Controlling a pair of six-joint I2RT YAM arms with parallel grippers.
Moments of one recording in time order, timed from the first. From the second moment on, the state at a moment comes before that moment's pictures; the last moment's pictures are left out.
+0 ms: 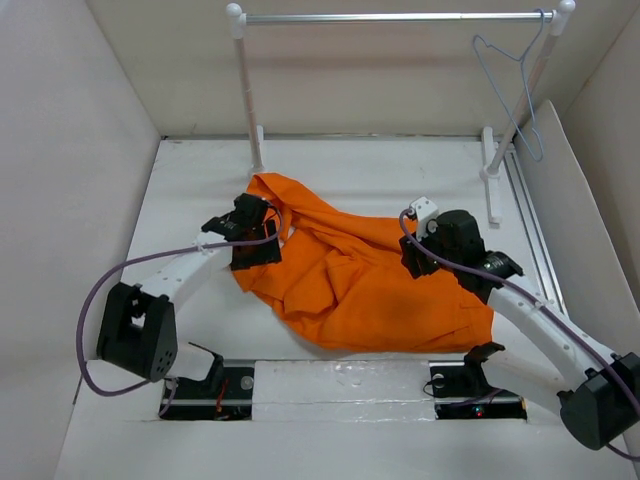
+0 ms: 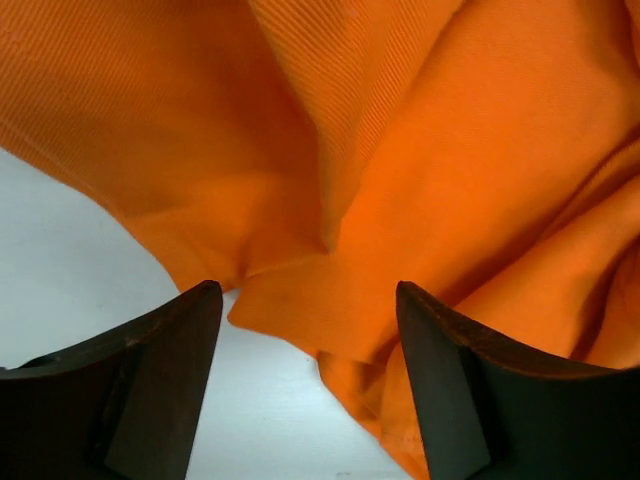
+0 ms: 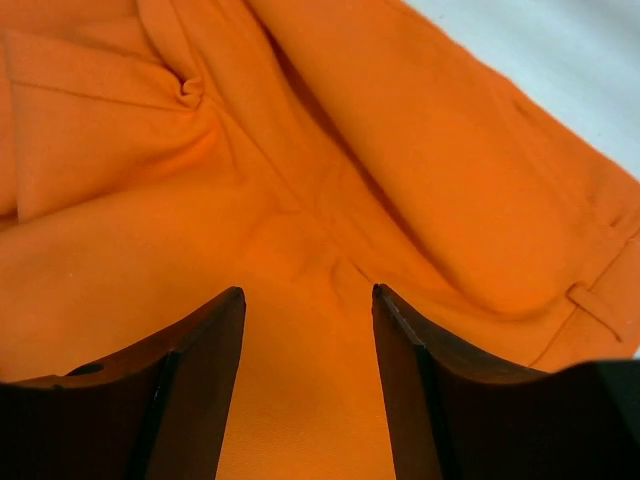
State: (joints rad) left arm -0.40 1.37 0.93 -0.68 -0.12 -0.54; right arm 0.45 1.00 0.78 -0.45 -0.09 -0.10
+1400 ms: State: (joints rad) left arm -0.07 1.89 1.68 -0.79 -0.44 -0.40; right arm 0.46 0.98 0.79 -0.48 -0.08 -0.10
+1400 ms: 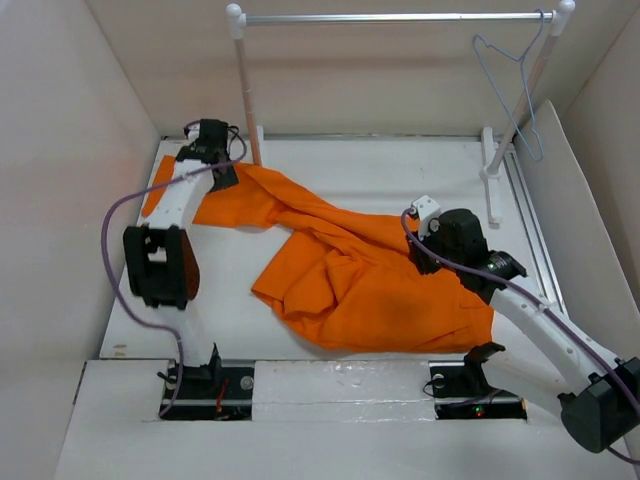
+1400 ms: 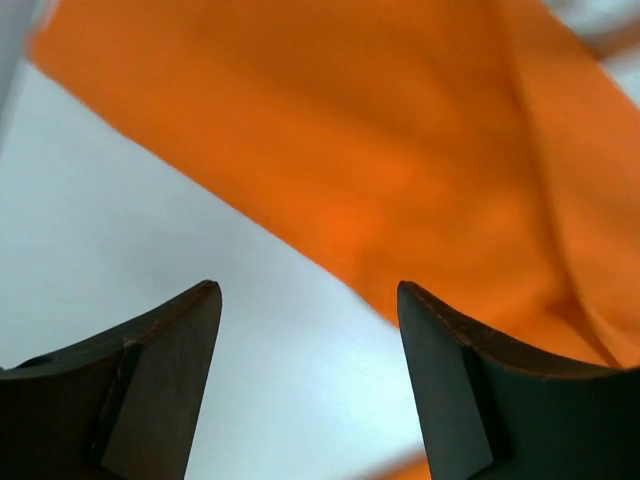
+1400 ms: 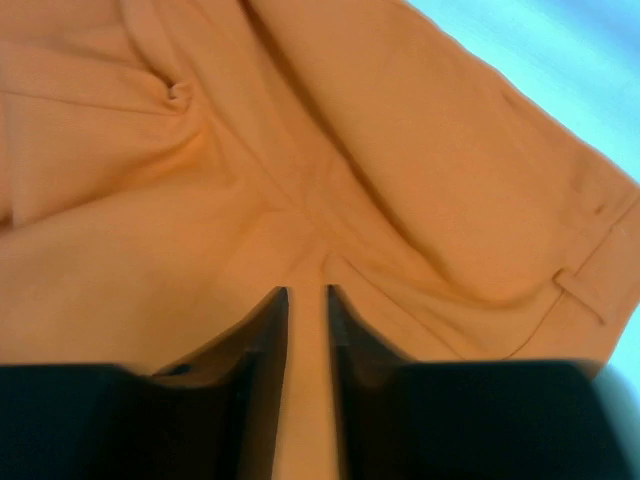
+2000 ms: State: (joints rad) left arm -0.50 1.46 0.91 -0.61 -0.16 -0.58; right arm -0.11 1.32 0.82 -0.29 0.02 -0.06
